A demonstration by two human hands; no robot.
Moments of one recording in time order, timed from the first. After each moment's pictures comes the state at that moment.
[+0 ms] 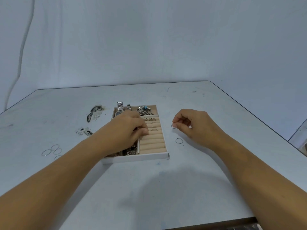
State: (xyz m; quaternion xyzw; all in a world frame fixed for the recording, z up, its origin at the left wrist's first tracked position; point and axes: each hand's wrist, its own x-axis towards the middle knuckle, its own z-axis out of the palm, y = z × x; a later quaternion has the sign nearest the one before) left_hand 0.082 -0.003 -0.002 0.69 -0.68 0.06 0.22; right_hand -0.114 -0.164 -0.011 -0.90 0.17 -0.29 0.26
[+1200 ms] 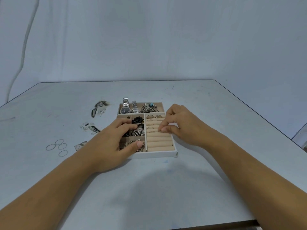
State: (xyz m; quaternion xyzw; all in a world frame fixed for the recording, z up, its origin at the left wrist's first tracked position) left_hand 0.089 0.052 -0.028 0.76 -0.59 -0.01 0.26; right_hand -0.070 -0.143 -0.006 -0.95 0.14 -0.18 0.22
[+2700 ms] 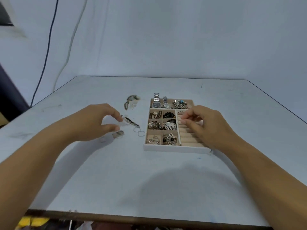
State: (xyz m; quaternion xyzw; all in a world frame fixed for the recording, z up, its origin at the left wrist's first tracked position) left_hand 0.170 0.130 0.016 0.84 -0.51 -0.03 0.15; right_hand -0.054 -0.103 -0.012 -0.89 0.14 -0.31 0.30
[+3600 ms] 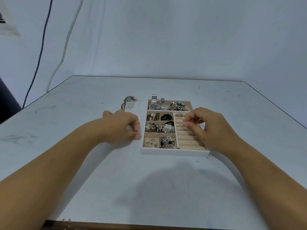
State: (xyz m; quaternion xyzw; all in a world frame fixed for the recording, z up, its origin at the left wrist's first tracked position) left_hand 0.143 0.072 0.006 0.85 -0.52 -0.08 0.08; right_hand -0.063 -0.109 -0.011 -0.90 0.14 -0.30 0.29
